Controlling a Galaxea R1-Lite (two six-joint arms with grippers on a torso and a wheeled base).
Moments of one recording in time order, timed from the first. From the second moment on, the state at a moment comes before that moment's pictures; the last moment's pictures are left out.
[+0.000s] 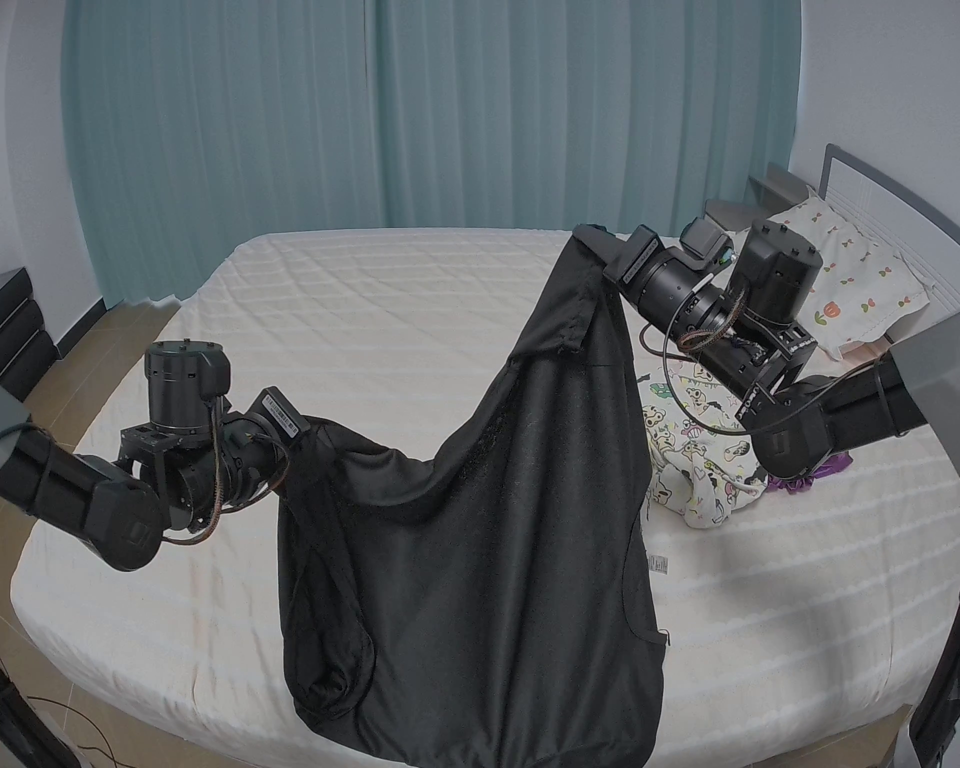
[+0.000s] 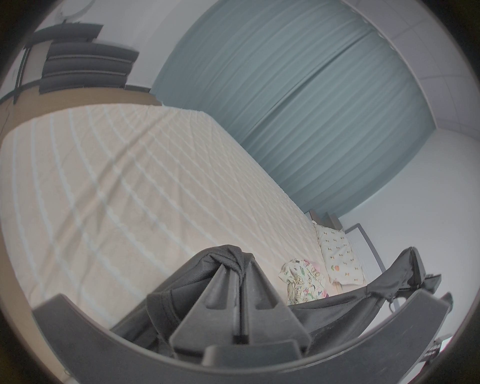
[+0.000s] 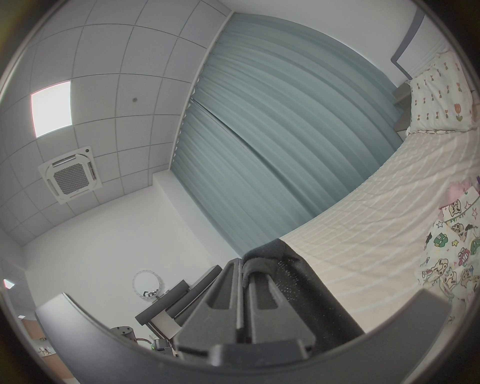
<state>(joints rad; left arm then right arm) -0.30 1.79 -0.77 -0.65 0.12 -0.89 0.47 2.07 -1.27 -1.10 0.15 0.70</state>
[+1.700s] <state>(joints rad) -0.10 2.26 -0.98 -0.92 0.11 -0.84 0.28 2.51 -1.39 -0.84 -0.12 0.64</state>
